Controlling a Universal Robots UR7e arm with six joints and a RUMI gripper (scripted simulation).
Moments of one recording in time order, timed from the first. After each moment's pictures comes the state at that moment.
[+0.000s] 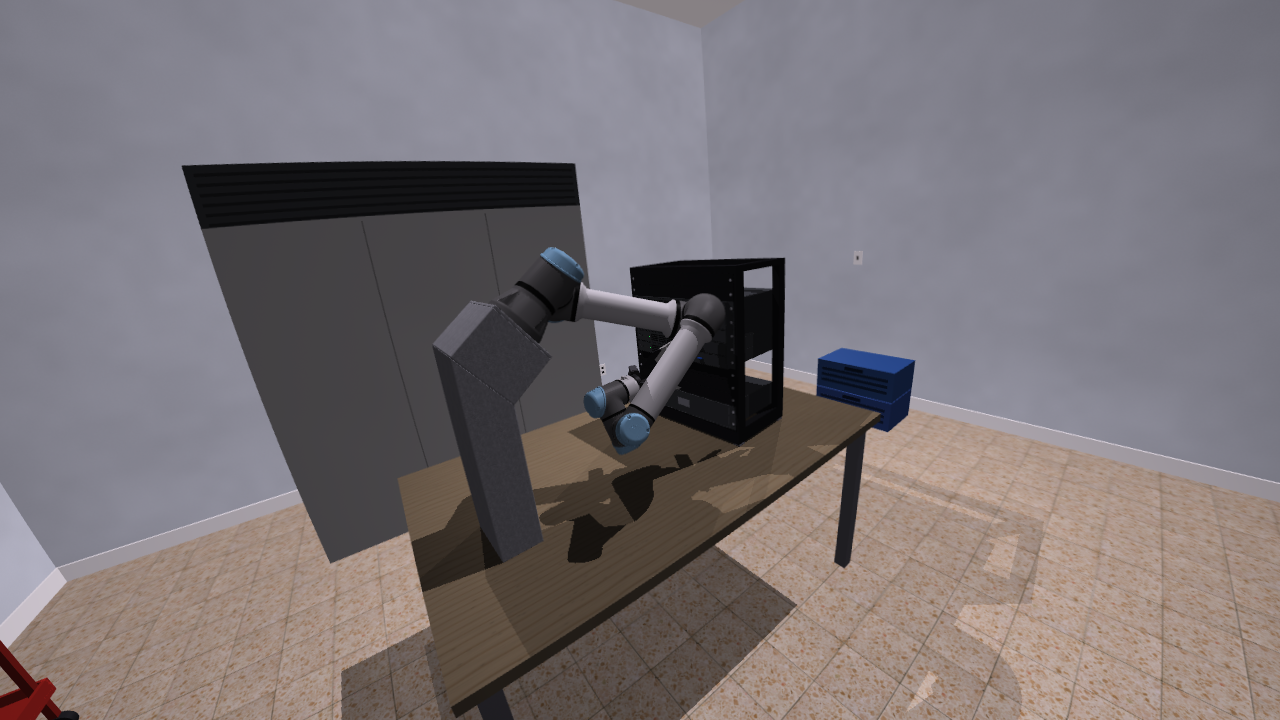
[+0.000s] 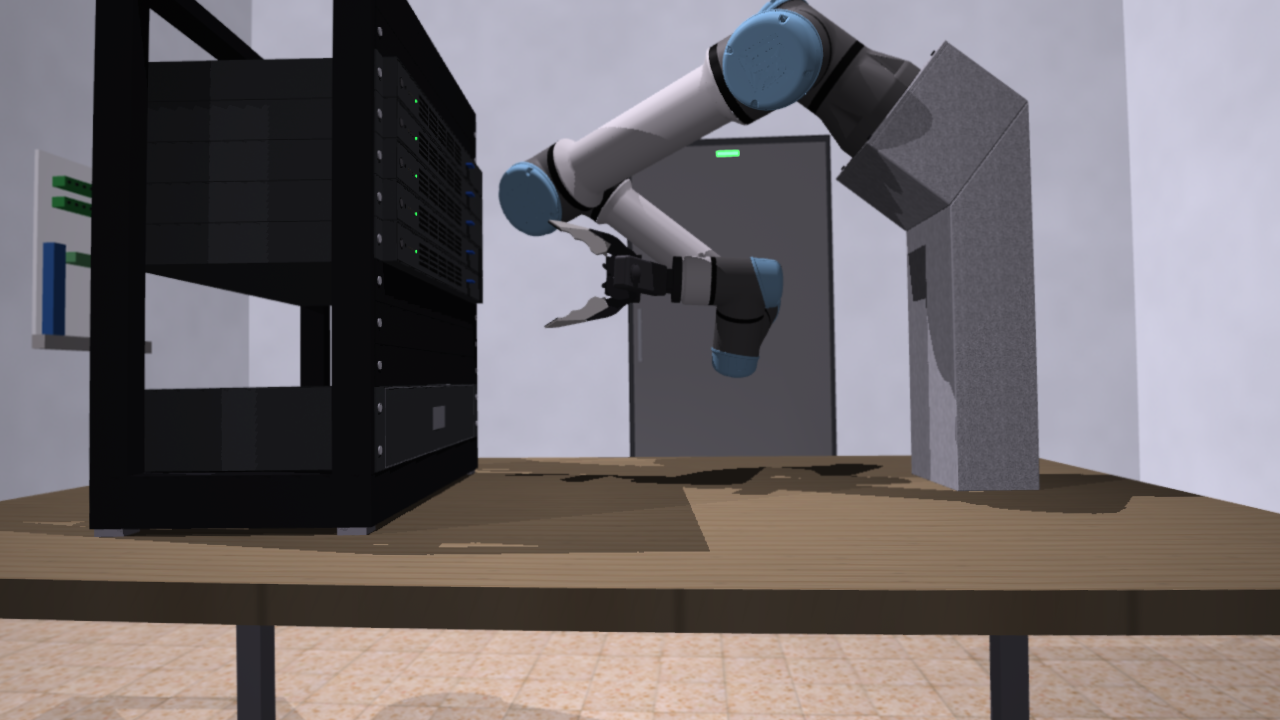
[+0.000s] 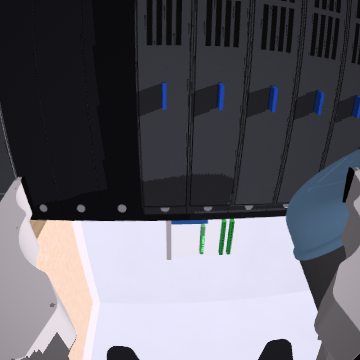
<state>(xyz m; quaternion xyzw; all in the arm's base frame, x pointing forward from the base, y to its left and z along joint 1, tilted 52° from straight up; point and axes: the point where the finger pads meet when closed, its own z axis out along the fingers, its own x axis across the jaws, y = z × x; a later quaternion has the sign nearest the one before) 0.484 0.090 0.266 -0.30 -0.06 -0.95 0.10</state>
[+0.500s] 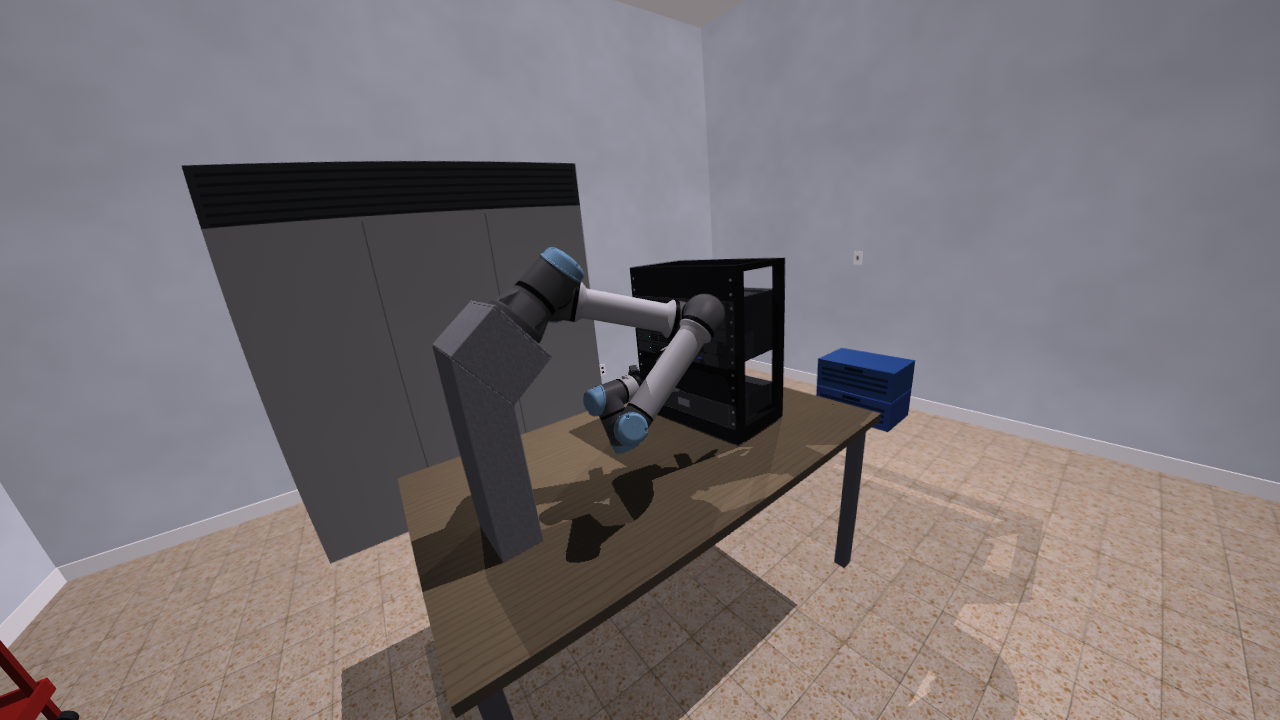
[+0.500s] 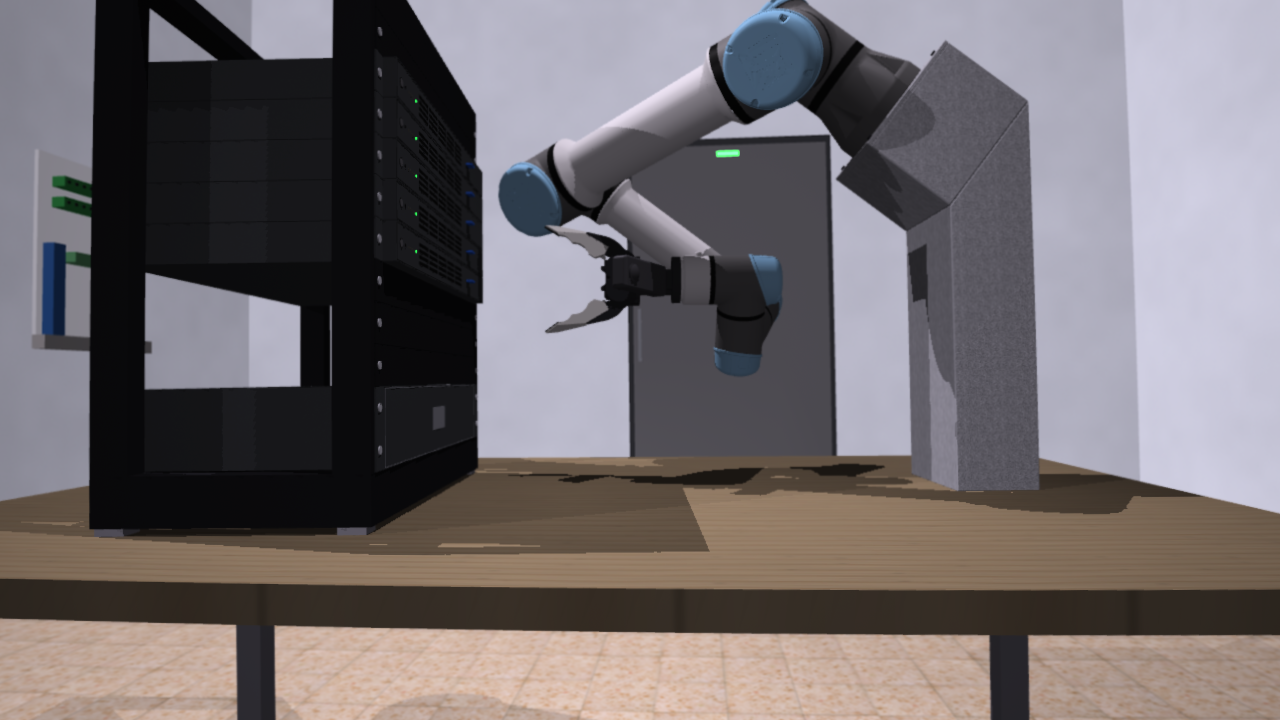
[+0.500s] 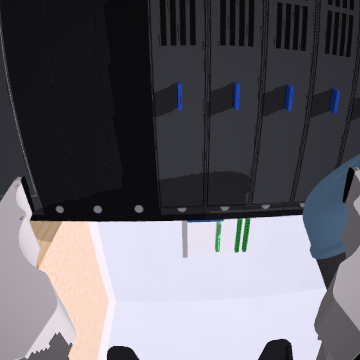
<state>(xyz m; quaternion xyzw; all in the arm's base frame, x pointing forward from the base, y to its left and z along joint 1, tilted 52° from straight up) 0.491 0.092 0.262 -0.32 -0.06 -0.94 0.11</state>
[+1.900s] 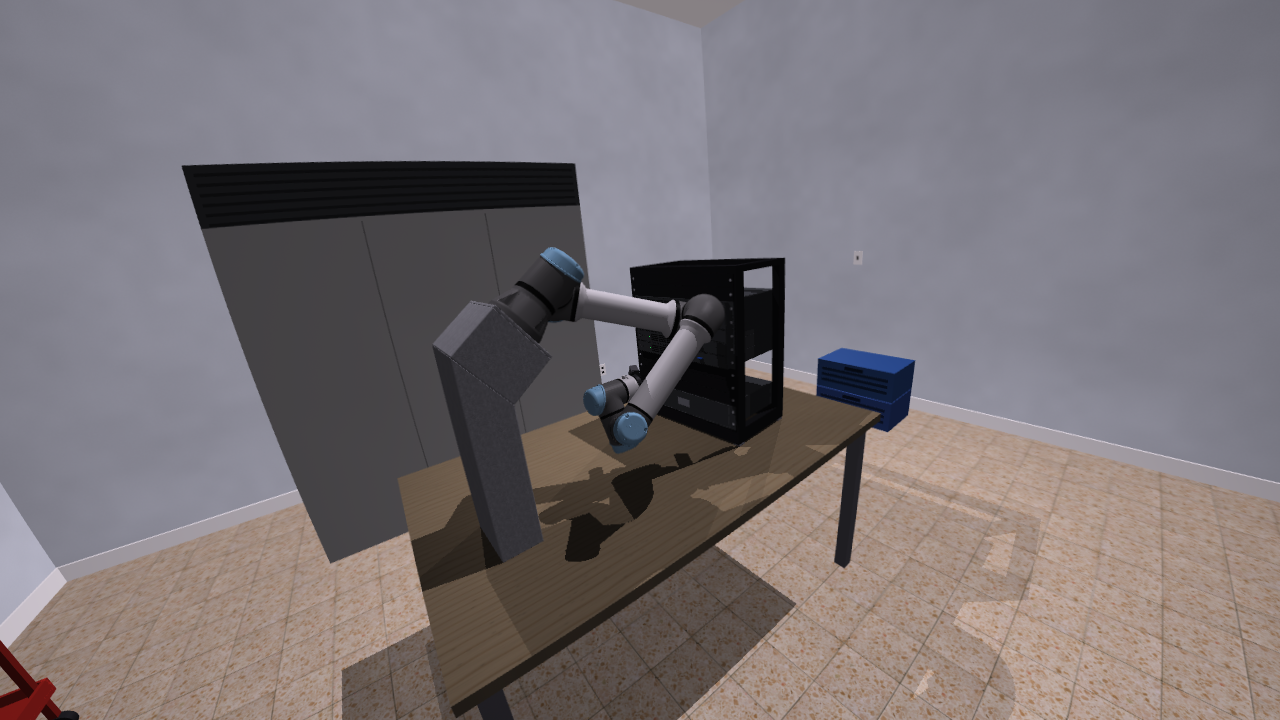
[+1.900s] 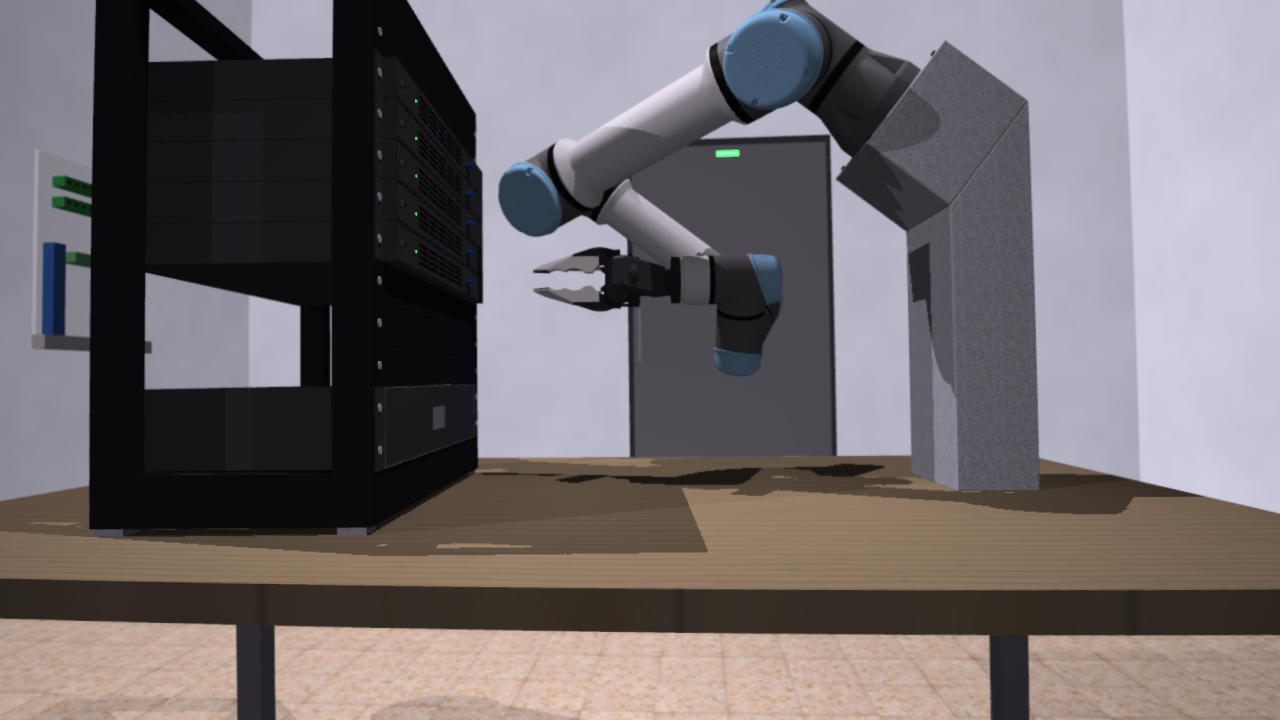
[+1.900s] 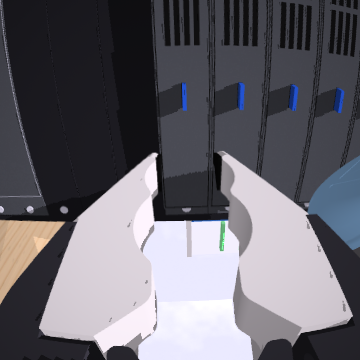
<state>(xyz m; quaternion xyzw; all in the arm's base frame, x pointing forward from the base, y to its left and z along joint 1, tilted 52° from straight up) 0.493 0.093 0.261 -0.32 -0.05 -0.94 0.12</state>
